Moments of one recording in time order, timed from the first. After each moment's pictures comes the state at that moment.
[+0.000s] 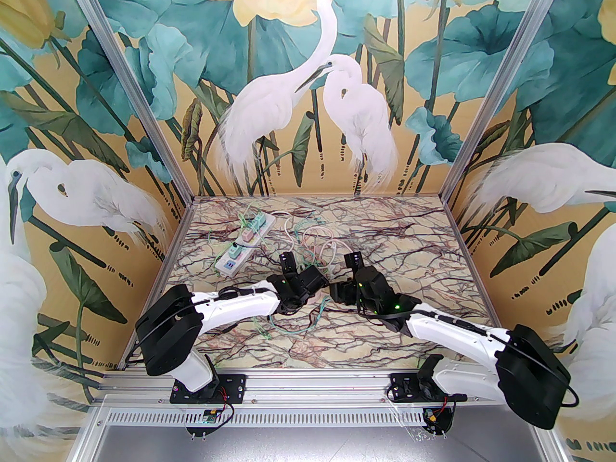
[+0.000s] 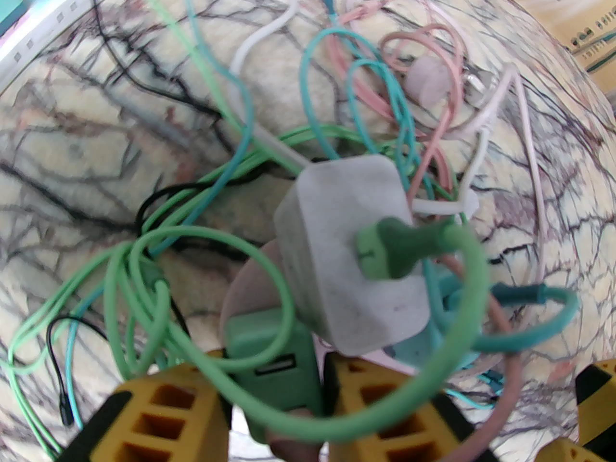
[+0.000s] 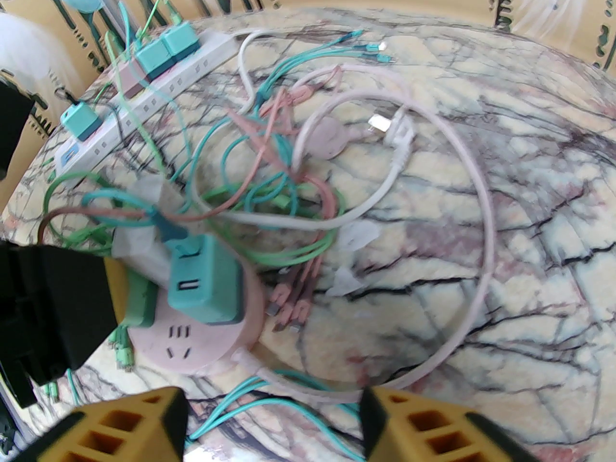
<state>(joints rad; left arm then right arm) -0.95 1.60 0.96 -0.45 -0.53 -1.08 0.75 1.25 0.57 0.04 0.03 0.42</state>
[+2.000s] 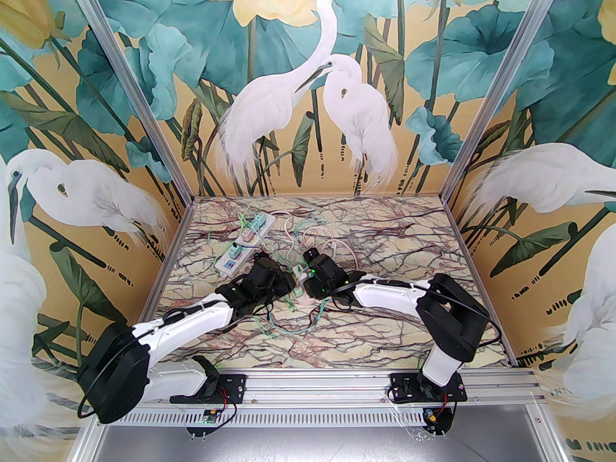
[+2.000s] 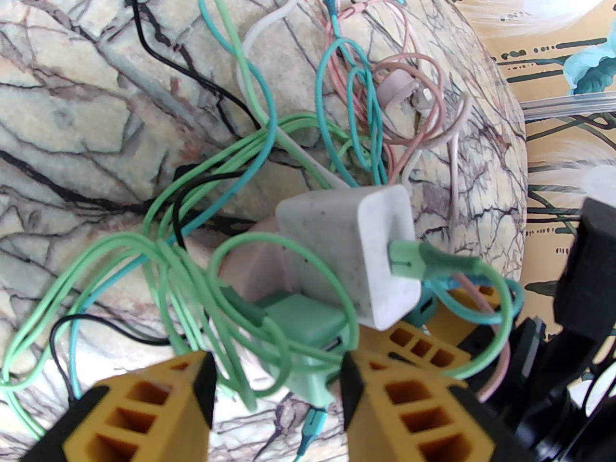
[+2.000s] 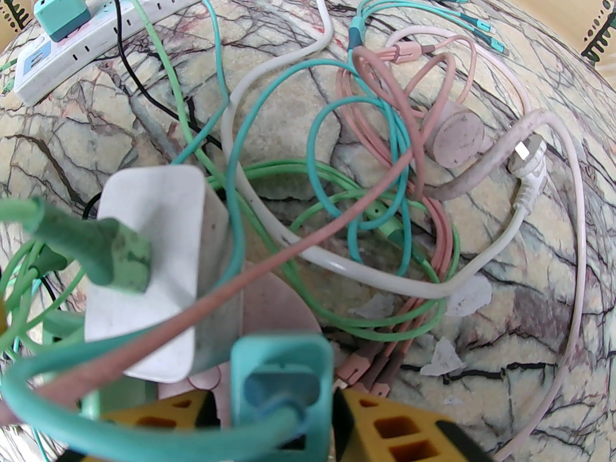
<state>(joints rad) -0.67 1.24 0.67 -0.23 -0.08 -1.04 0.86 1.71 0.97 -0.12 0.13 0.28</state>
